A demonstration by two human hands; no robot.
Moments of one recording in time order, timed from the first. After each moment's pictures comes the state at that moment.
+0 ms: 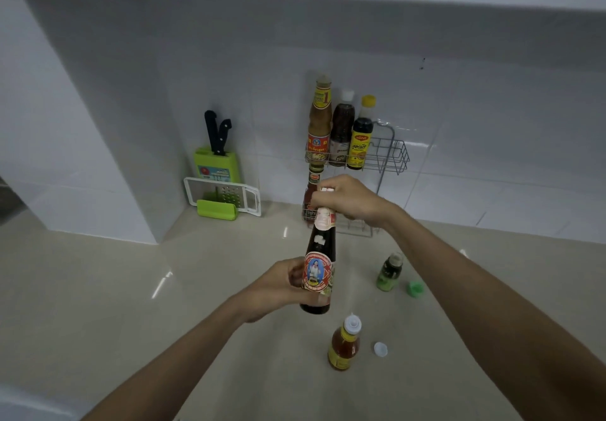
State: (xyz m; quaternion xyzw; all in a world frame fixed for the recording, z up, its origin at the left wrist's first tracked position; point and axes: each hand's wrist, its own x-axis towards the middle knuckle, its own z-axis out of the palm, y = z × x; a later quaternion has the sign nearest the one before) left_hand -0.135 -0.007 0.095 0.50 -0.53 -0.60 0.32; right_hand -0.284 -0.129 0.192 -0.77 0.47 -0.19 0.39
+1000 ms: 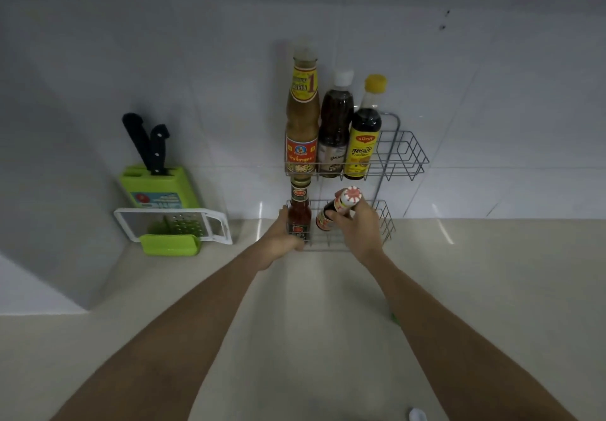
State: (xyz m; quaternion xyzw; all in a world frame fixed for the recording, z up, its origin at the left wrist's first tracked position) left_hand -0.106 -0.268 0.031 0.60 -0.52 -0.55 0.25; right_hand -0.277 -0.276 0.037 -0.58 0.62 -0.43 0.30
